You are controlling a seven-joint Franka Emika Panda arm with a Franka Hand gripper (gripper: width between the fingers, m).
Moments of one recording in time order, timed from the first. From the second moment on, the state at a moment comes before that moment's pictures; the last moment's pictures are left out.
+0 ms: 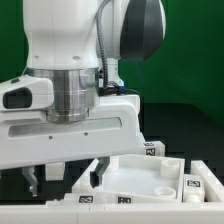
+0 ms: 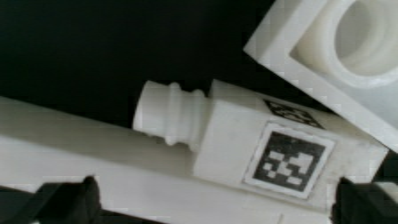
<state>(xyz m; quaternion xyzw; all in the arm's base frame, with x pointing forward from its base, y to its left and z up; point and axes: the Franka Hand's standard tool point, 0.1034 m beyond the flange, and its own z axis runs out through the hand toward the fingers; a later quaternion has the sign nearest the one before) 0.652 -0.079 0.048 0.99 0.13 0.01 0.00</state>
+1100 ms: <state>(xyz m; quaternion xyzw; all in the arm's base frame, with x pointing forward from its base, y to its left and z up) 0.645 -0.093 0.030 1.00 0.04 -0.01 -0.02</state>
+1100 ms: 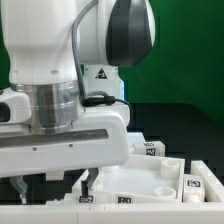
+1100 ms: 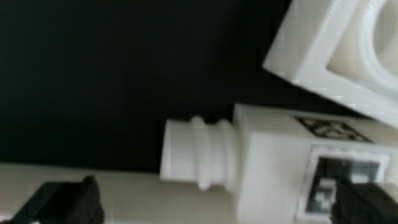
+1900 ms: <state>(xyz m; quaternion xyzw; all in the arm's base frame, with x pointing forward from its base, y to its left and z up) 0.640 -0.116 0.027 1.00 0.05 0.00 -0.01</state>
